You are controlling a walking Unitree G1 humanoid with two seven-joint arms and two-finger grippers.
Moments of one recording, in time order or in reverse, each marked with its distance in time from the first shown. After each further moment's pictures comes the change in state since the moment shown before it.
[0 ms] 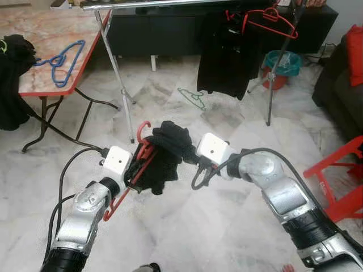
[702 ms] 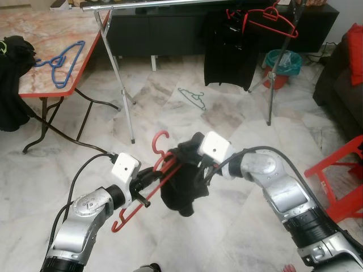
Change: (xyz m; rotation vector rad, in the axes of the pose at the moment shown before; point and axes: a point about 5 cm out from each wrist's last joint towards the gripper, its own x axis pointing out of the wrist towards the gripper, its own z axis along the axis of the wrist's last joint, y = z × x) left arm -0.004 -0.021 0.006 -0.077 0.001 -0.205; right arm -0.002 0.011 0.006 -0.007 -0.057 0.116
